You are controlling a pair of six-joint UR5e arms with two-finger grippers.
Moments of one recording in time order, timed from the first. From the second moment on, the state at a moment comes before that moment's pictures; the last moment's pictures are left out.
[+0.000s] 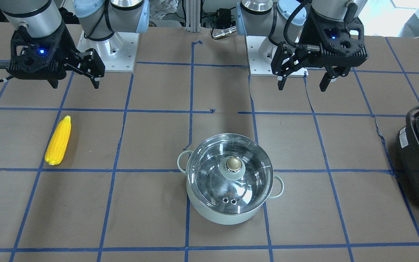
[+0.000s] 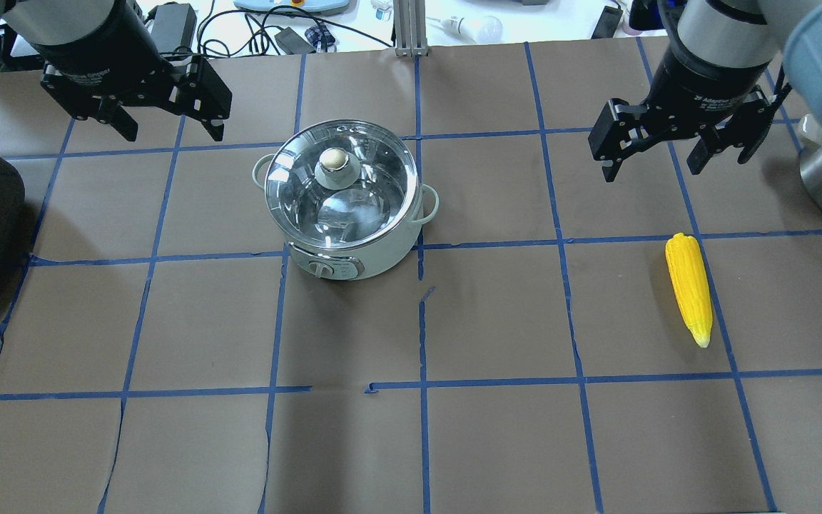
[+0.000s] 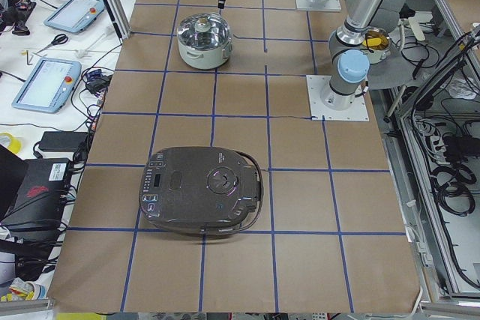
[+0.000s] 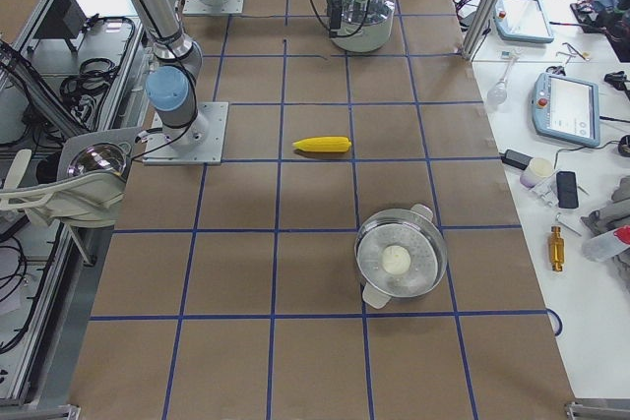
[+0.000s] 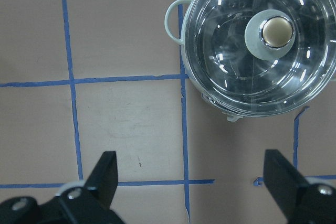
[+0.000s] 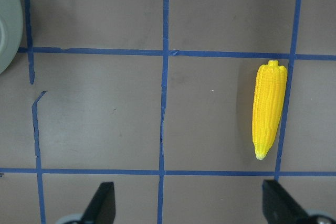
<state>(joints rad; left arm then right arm) -1.59 -1.55 -1.49 -1.54 1.60 0.02 1.55 -1.60 1.58 -1.52 -1.60 -0.06</state>
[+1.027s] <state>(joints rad) -1.59 -1.54 -1.49 -1.55 1.60 0.00 1.55 -1.60 1.58 -1.52 -1.61 -0.06</state>
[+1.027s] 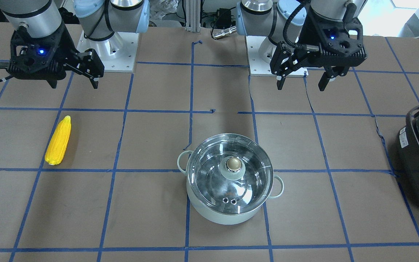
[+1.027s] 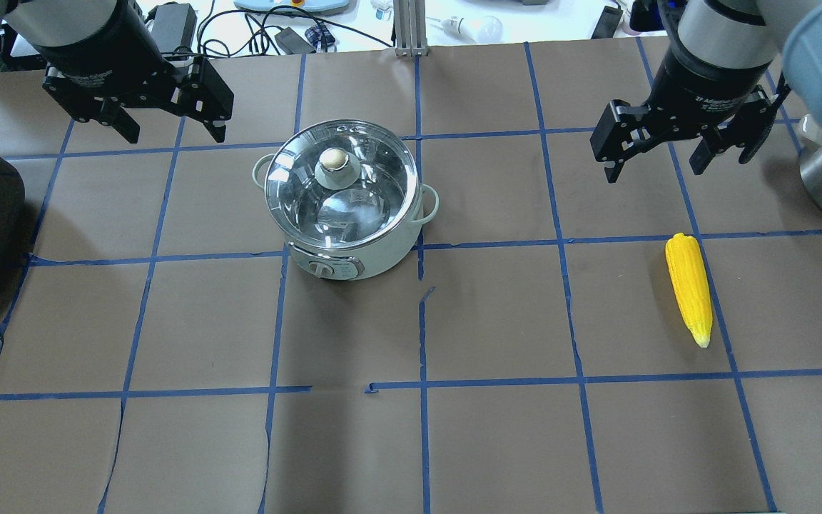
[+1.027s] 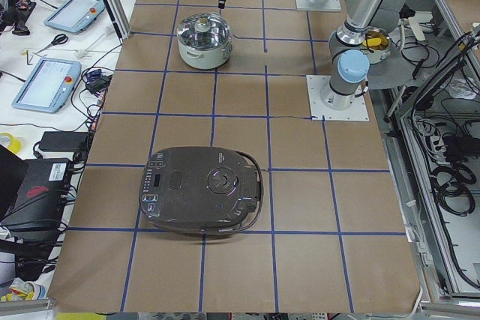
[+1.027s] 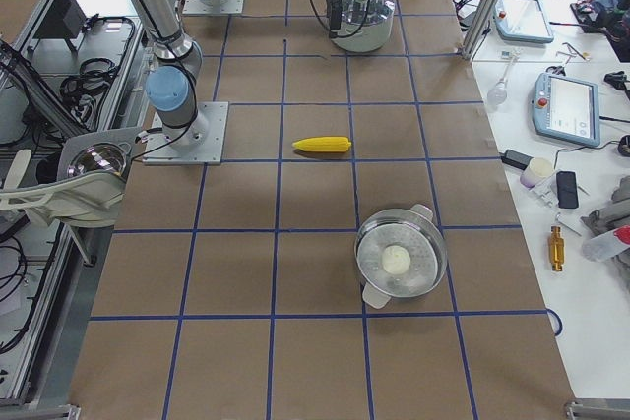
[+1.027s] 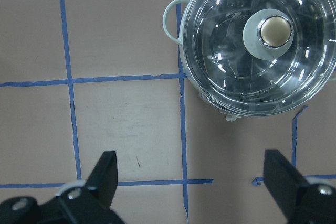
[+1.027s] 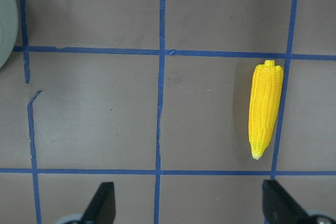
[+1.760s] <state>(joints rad) -1.59 -1.54 -1.49 -1.58 1.61 -0.02 1.55 -1.60 1.58 -1.52 -1.61 -0.07</state>
